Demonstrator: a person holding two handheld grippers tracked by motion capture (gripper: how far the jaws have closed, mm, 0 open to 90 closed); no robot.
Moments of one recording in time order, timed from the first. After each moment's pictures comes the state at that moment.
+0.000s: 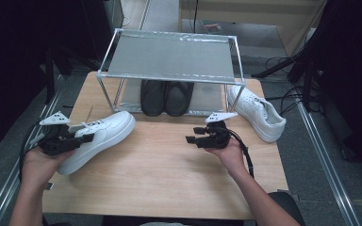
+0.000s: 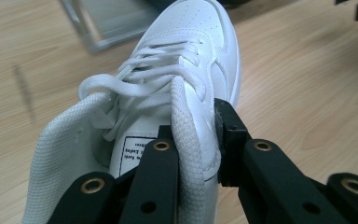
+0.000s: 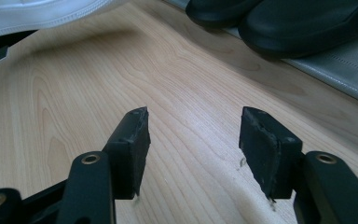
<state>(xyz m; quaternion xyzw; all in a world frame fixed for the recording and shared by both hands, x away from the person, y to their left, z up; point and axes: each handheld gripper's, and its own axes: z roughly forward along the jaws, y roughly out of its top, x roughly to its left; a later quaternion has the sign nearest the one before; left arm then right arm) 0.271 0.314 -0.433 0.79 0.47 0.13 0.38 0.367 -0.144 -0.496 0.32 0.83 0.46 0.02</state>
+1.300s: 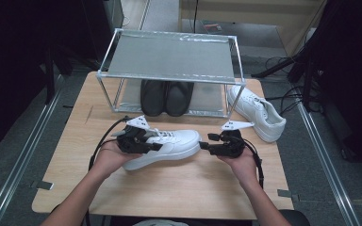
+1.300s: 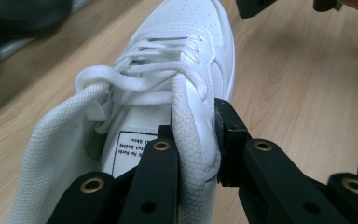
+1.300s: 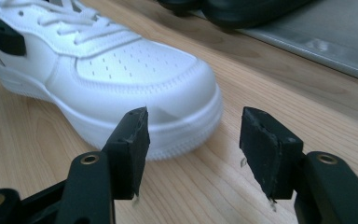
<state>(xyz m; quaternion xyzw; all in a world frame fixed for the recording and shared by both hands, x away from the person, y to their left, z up) 0.315 0.142 -0.462 0.87 0.29 0.01 0.39 0.339 -0.184 -0.498 0.36 0.81 0.46 0.05</state>
